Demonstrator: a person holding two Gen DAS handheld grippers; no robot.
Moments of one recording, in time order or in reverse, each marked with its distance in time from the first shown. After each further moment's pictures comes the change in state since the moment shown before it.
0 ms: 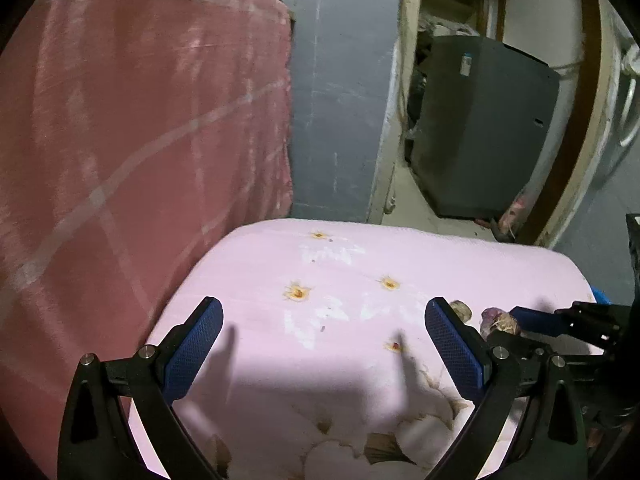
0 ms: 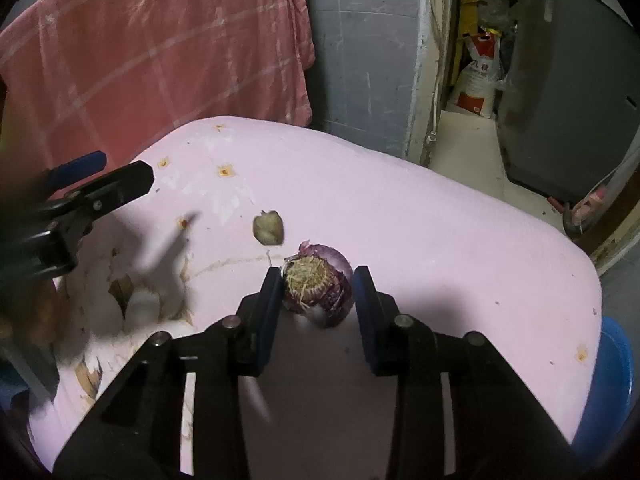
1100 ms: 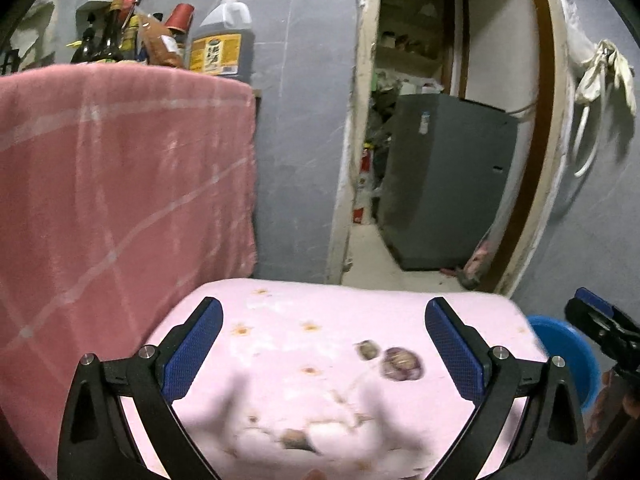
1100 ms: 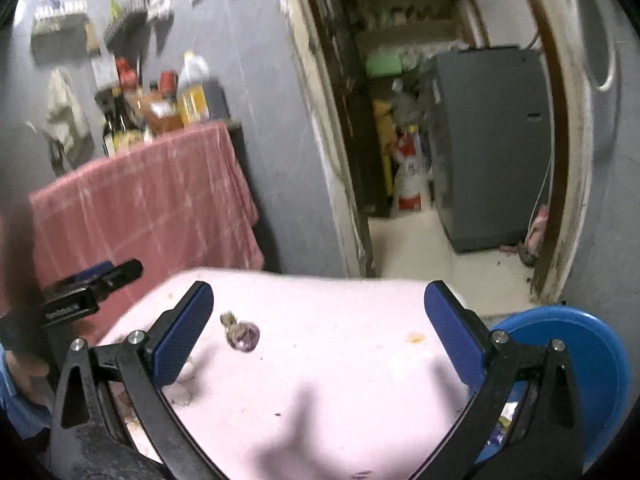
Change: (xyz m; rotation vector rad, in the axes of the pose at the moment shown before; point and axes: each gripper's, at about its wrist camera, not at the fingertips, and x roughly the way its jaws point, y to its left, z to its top) left arm -0.069 -0.034 0.001 0.007 -0.229 -0.076; right arm -0.131 -0.054 -0.048 0.226 -0.484 -0.089
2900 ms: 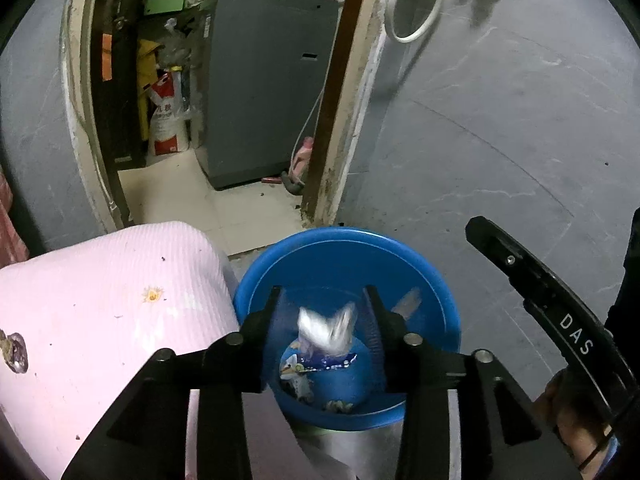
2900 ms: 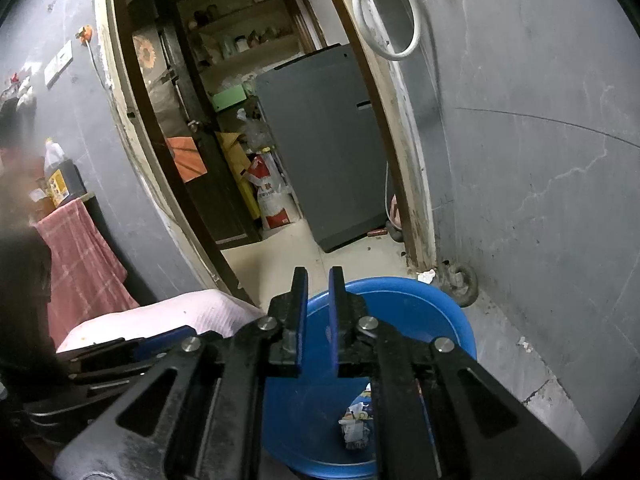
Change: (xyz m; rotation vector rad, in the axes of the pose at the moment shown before) left arm 0.074 -0.314 -0.046 0.250 0.329 -0.504; right arm -0.125 -0.194 -0.042 0.318 -0.147 -0.378
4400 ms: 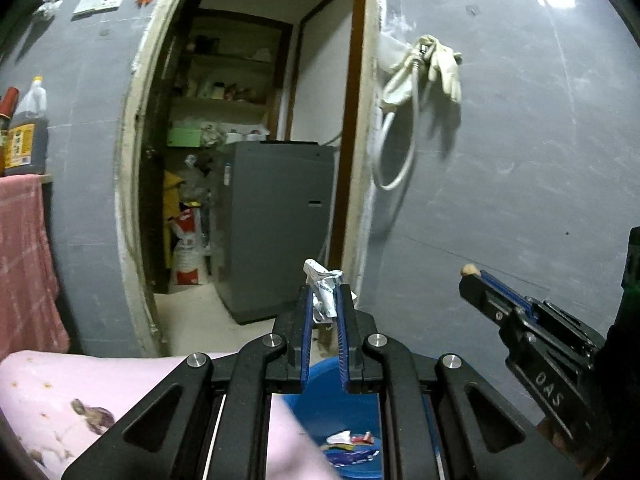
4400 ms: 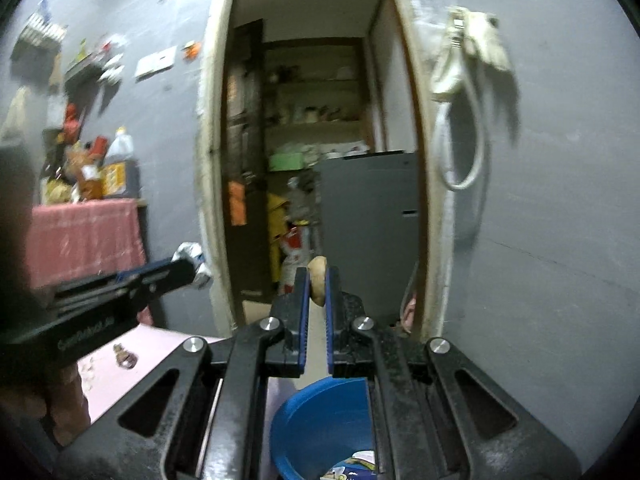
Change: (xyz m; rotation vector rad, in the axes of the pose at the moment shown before) left arm -0.144 0.000 -0.006 0.089 -0.521 0.025; right arm -0.087 0.081 0.005 -0.266 -0.329 0.042
